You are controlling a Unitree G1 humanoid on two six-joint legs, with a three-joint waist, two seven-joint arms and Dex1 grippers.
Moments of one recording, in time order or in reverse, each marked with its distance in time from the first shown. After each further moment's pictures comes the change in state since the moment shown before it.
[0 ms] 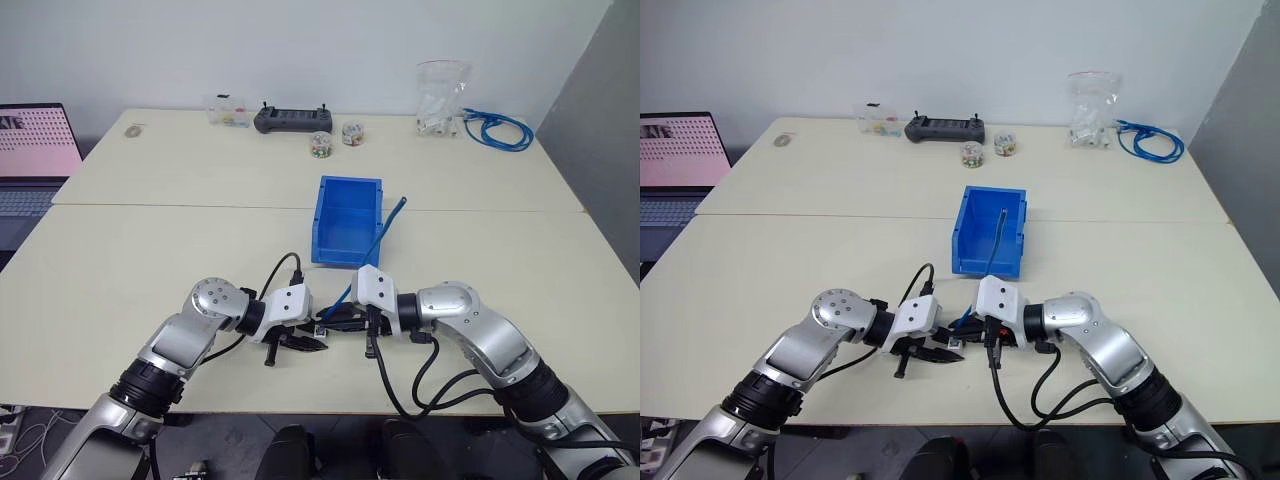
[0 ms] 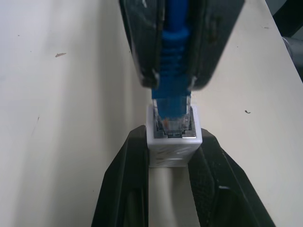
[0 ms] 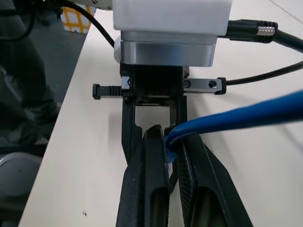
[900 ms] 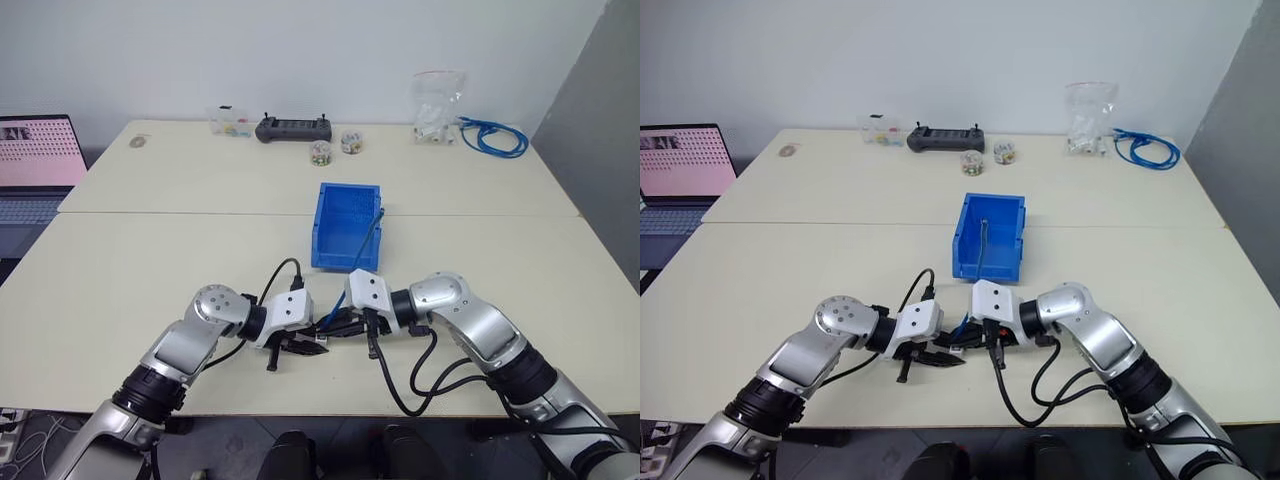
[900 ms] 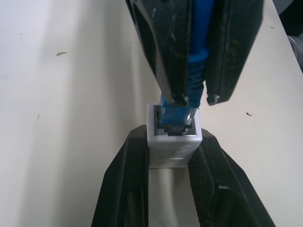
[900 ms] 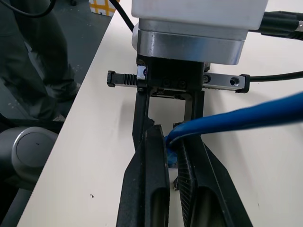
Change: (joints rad) left arm 0.037 -0.012 -0.002 -0.005 0.013 0.008 0.038; right arm -0.056 0.008 0.058 0.142 -0.046 -0.068 0.140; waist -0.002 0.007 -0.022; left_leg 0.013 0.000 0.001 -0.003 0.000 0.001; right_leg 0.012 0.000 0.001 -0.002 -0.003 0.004
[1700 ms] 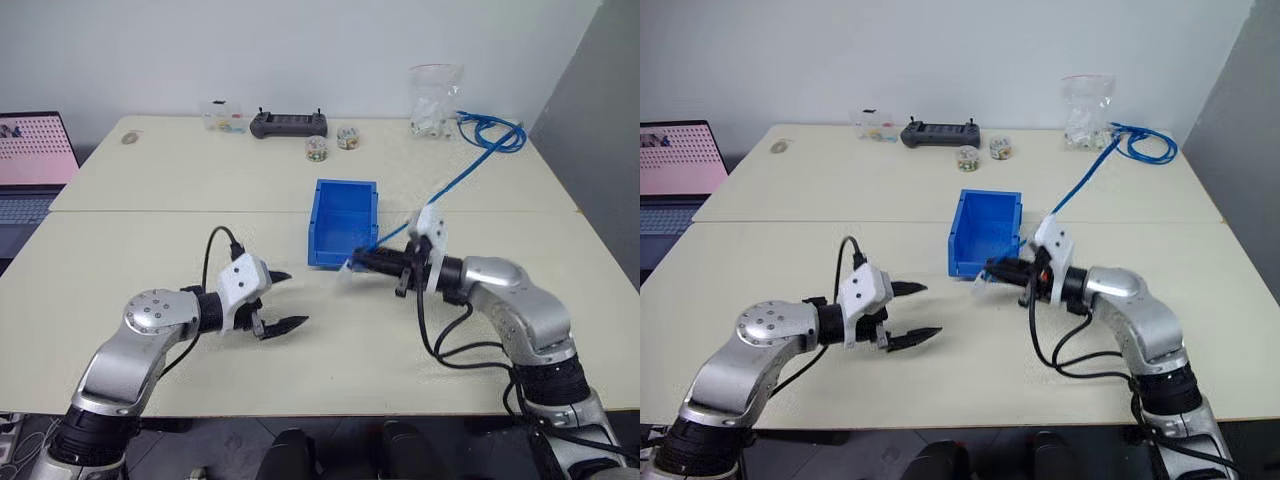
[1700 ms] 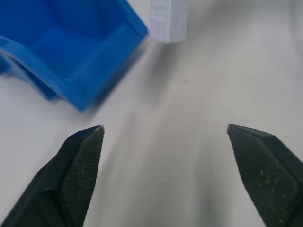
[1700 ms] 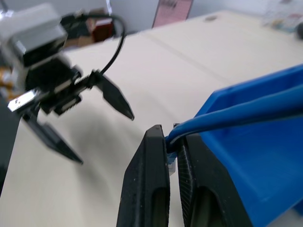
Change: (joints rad) left arm 0.165 0.035 0.360 -0.392 -0.157 0.298 0.365; right arm -0.006 0.066 -0.472 -0.143 0.245 0.273 -0.290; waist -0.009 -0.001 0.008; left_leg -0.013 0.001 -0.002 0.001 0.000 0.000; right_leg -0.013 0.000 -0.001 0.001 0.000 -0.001
